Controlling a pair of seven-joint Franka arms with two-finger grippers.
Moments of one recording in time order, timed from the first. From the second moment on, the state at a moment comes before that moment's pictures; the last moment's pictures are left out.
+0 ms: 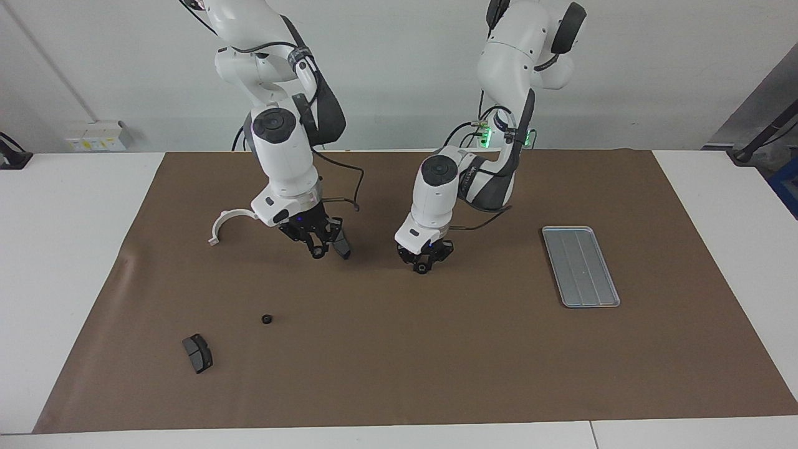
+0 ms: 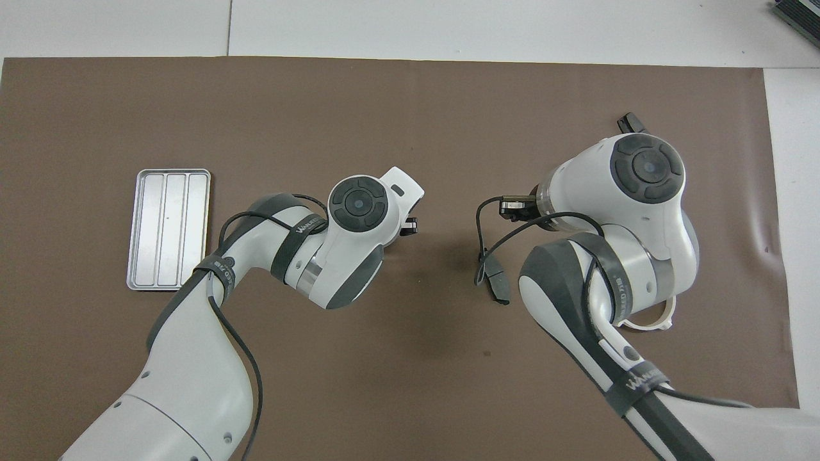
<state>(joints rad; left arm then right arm) -0.52 0.48 -0.12 -1.77 0.07 2.32 -0.66 0.07 0.19 0.26 -1.91 -0.02 2.16 0.44</state>
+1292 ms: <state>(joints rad) 0.06 0.31 -0.11 -1.80 0.05 2.08 0.08 0.43 0.44 0.26 -1.91 -0.02 2.60 0.96</state>
